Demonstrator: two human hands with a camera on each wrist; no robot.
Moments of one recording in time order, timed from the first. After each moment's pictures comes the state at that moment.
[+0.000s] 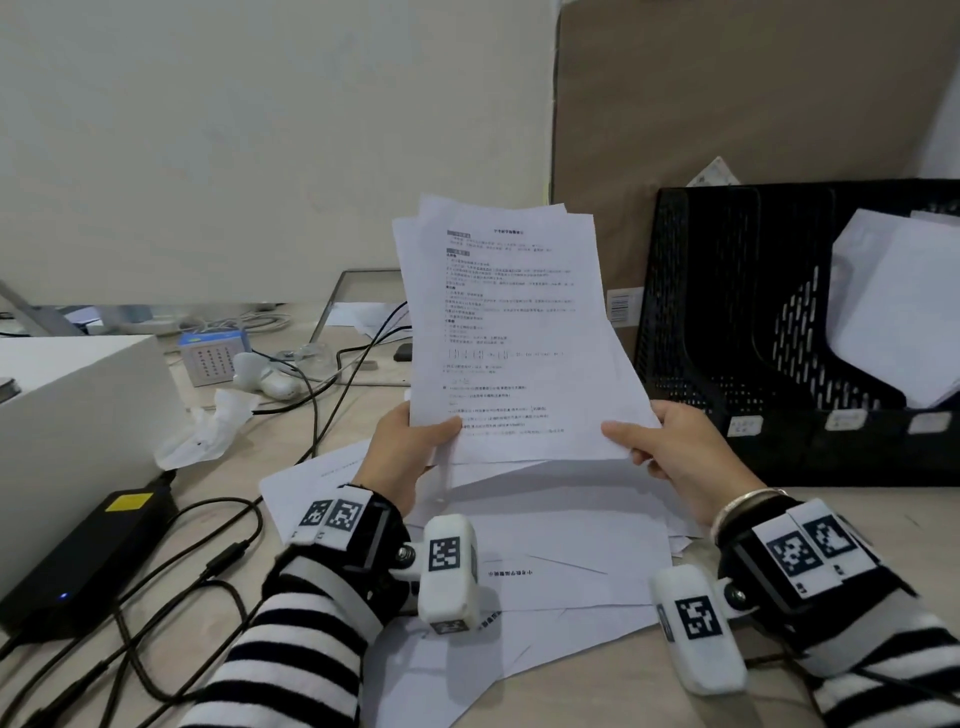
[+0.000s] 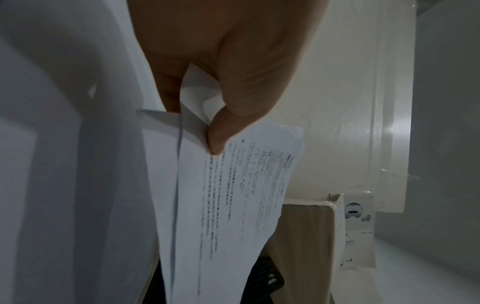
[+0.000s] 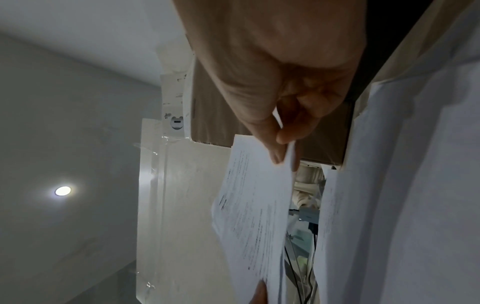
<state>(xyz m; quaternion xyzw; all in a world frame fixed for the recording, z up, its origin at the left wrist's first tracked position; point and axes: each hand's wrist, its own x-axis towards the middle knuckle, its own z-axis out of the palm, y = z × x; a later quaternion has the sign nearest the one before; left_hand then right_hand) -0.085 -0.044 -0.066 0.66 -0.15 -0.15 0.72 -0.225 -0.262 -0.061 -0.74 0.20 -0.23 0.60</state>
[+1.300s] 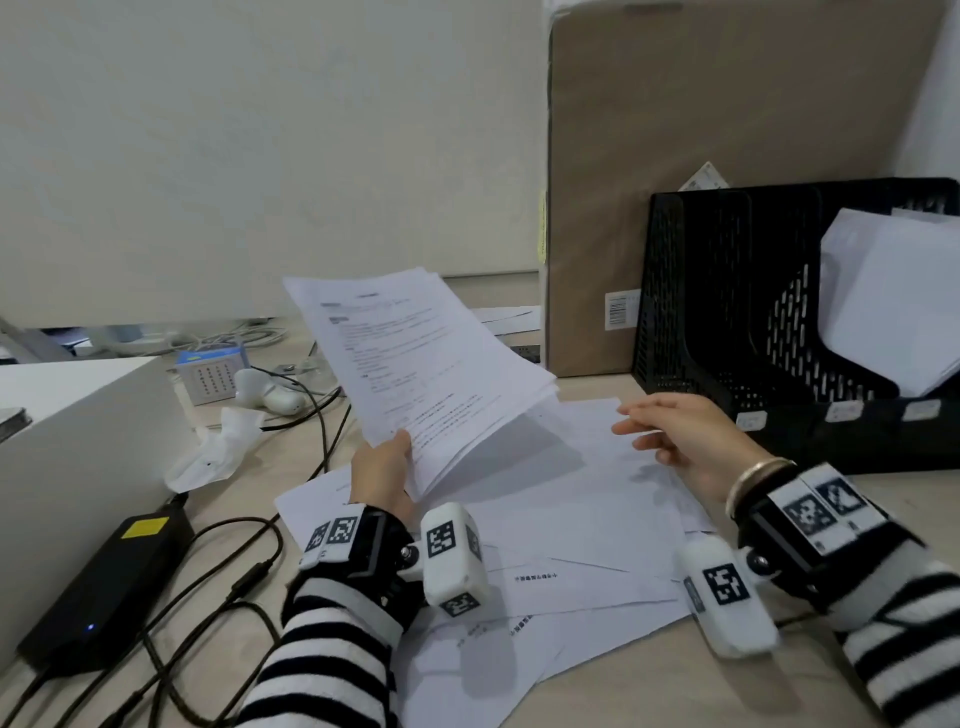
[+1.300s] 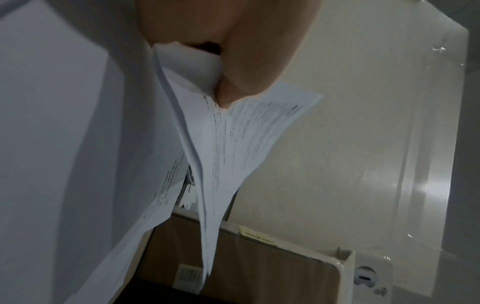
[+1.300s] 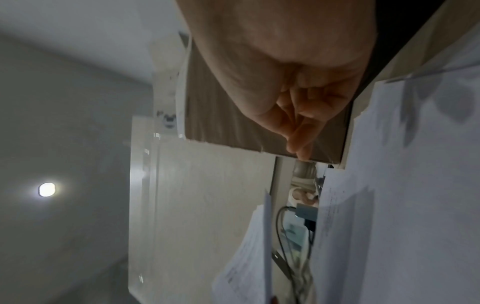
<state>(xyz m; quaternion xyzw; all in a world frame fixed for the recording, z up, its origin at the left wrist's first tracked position) -0.059 -0.023 -0.082 0.59 0.04 -0.12 0.80 -0.217 -0.265 -0.049 -0.70 0.26 -0.21 0.63</state>
